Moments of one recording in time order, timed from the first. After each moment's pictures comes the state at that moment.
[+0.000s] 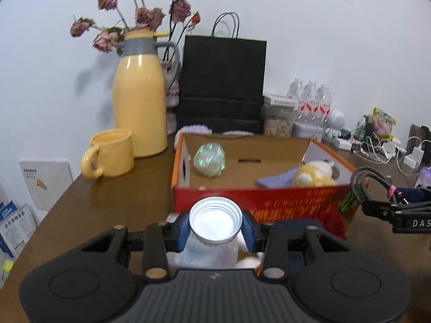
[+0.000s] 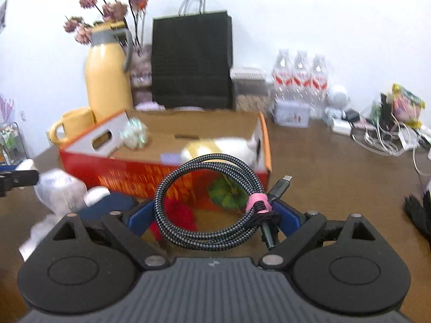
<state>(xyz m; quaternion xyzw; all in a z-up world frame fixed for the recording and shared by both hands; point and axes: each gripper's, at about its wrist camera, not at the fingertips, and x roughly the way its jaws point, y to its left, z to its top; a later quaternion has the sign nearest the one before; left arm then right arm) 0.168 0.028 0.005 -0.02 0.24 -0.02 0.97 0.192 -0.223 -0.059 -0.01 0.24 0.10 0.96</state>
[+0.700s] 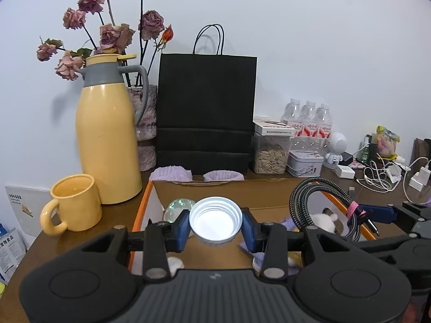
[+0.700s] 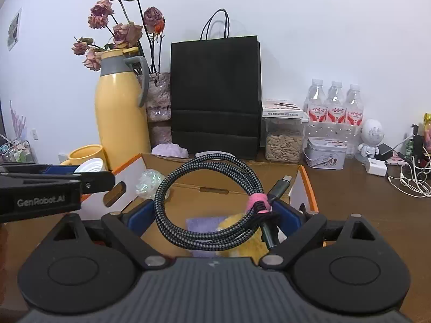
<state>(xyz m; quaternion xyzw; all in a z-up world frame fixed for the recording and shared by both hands) 0.275 -0.010 0.031 -0.01 0.21 -0.03 0.98 0.275 -0.176 -0.036 -0.01 0.21 0.13 0.97</state>
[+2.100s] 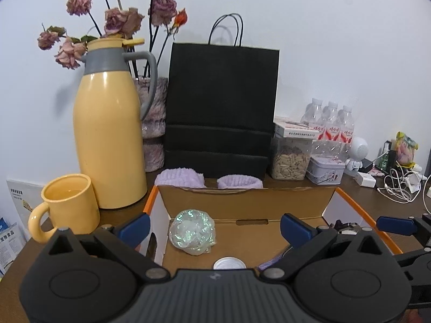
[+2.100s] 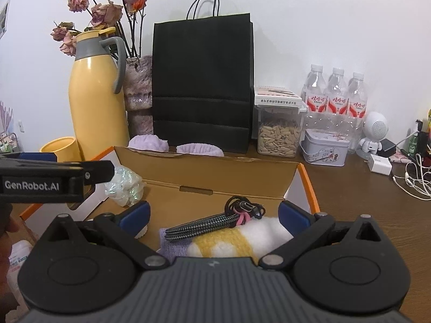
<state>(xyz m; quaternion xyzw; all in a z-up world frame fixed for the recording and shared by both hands) 0.321 0.001 0.018 -0.03 0.21 0.00 0.98 0.320 -0.179 -0.054 -0.02 0.23 0.11 0.97</state>
